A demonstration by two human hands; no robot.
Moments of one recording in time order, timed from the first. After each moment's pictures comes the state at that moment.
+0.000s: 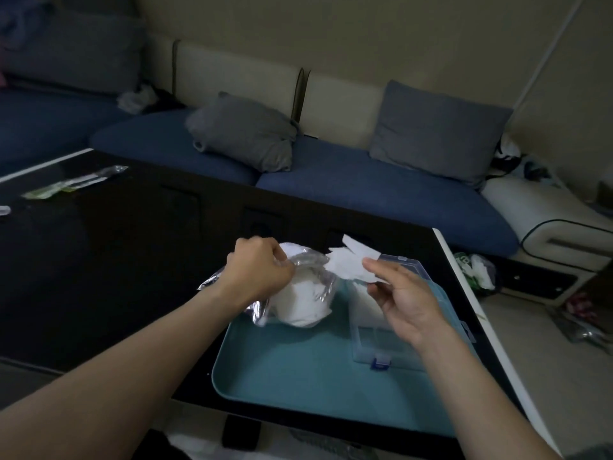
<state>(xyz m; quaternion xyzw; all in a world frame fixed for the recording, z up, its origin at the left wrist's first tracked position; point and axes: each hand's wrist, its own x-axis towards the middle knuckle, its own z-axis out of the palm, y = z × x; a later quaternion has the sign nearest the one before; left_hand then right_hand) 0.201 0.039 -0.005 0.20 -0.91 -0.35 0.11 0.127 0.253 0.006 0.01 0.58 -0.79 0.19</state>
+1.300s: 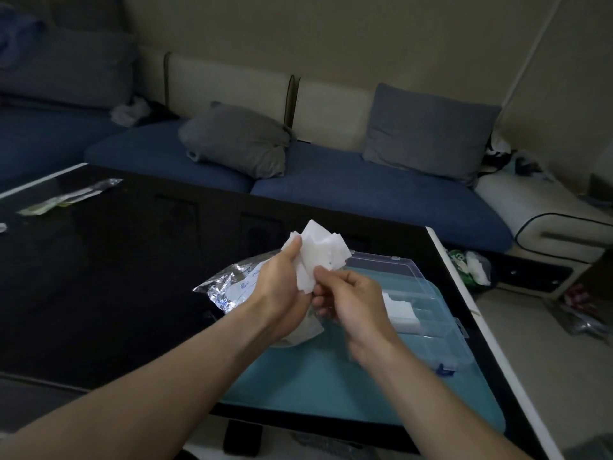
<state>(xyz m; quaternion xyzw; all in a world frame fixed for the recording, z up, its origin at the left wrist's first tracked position) 0.206 0.113 0.023 0.16 -0.38 -0.91 0.05 0.176 0.213 0.004 -0.05 0.68 -0.72 0.16</state>
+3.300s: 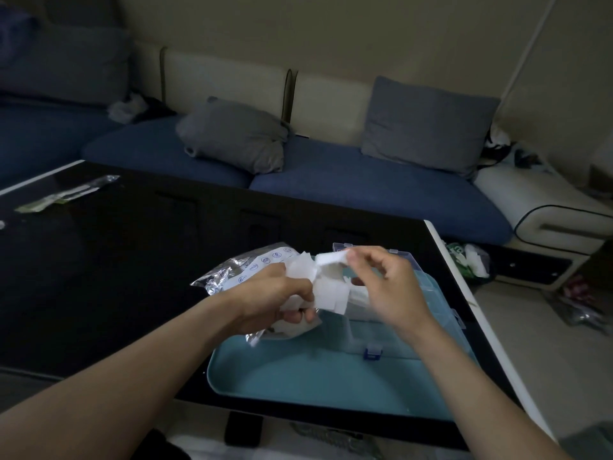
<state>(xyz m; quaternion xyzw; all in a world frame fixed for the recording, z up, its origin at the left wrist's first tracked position) 0.224 0.088 0.009 0.11 -0.68 -0.73 -0.07 0.141 0.263 0.005 -0.26 0.77 -0.58 0.01</state>
